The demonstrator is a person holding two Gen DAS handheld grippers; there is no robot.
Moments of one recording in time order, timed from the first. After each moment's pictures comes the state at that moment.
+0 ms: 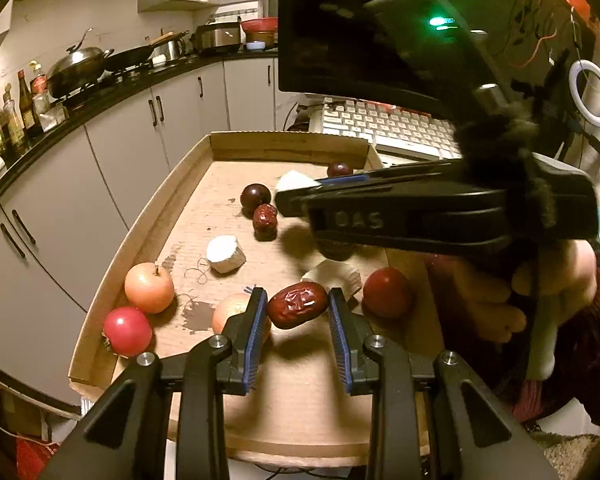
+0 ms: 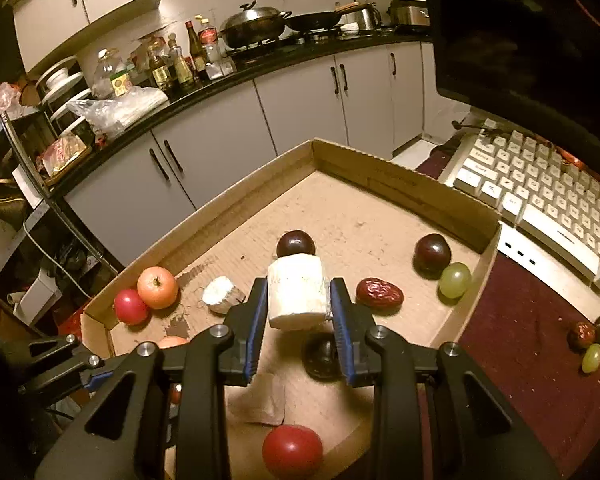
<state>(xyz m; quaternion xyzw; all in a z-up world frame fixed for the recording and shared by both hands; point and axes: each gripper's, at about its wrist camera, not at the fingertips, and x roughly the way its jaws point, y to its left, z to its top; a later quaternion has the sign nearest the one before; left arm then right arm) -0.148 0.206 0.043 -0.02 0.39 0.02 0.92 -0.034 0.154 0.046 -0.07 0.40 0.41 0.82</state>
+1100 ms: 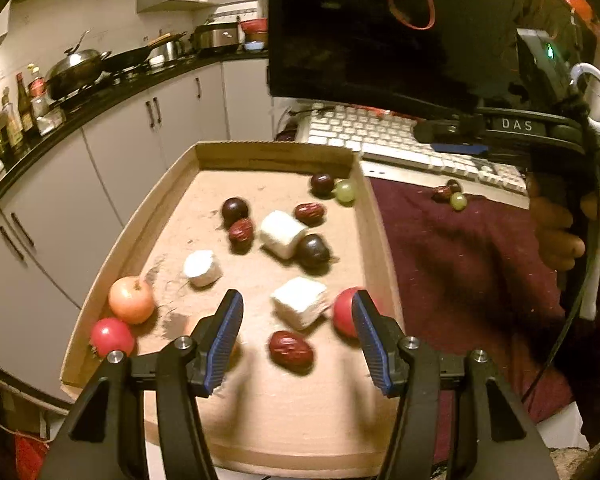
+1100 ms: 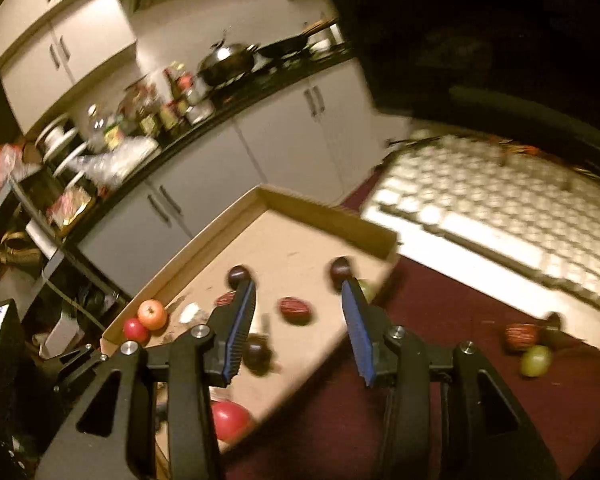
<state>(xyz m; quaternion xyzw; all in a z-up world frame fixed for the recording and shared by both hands) -0.137 0.185 0.056 -0.02 0.38 0.02 0.92 0.013 0.042 0.079 0.03 0.39 0.38 0.84</state>
